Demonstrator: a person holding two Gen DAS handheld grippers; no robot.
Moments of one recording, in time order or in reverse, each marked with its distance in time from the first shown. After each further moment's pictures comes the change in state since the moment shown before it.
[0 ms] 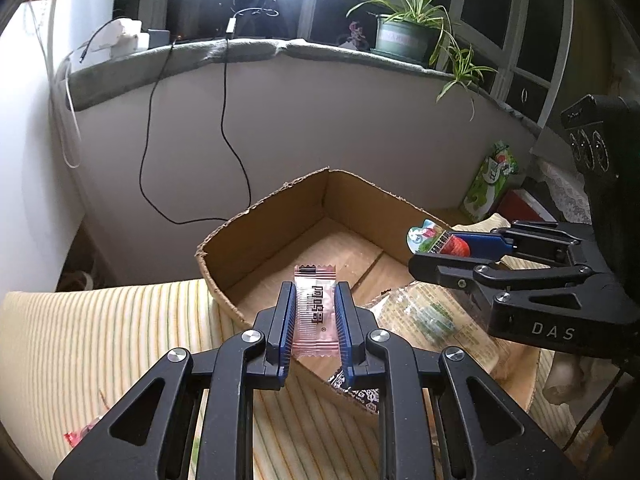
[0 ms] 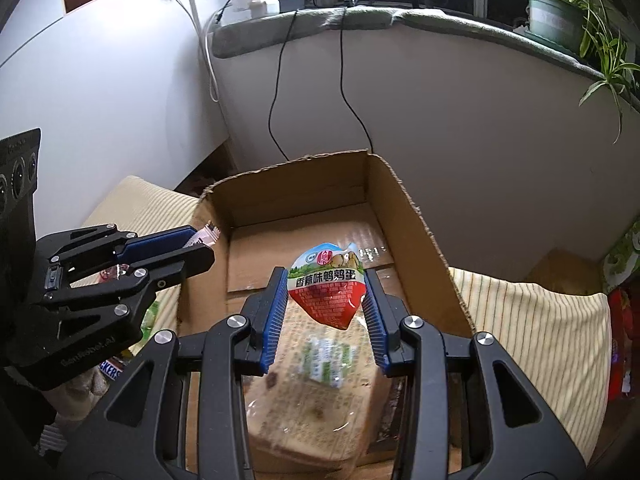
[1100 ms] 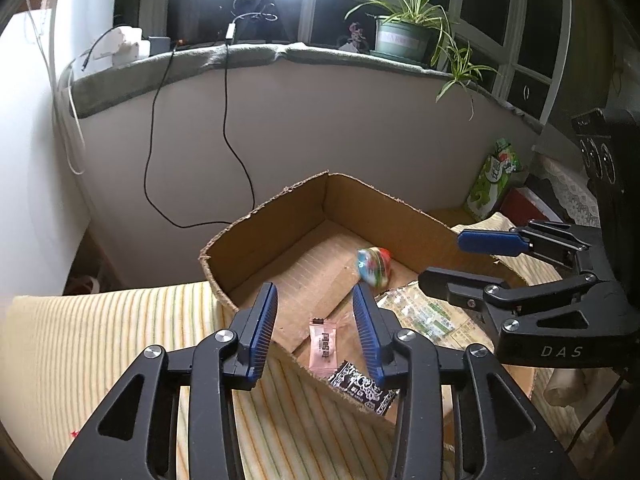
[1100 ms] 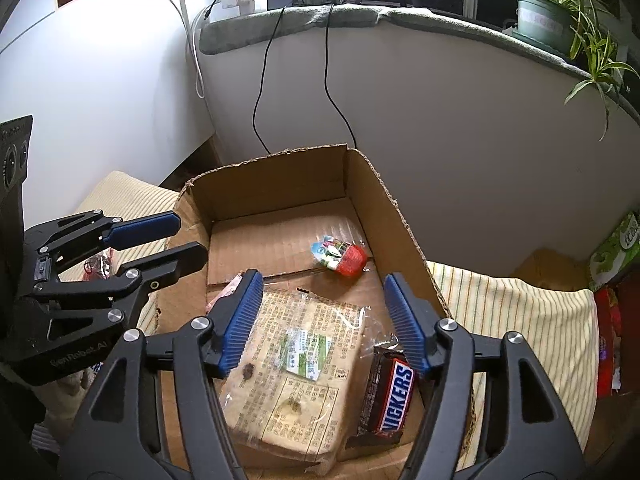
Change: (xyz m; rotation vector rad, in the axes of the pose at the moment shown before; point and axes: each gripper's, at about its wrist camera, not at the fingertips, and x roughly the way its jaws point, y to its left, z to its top) left arm -0.008 -0.002 0.003 0.013 -0.008 0.020; right arm -0.008 -0.004 -0.007 -0.006 -0.002 -0.055
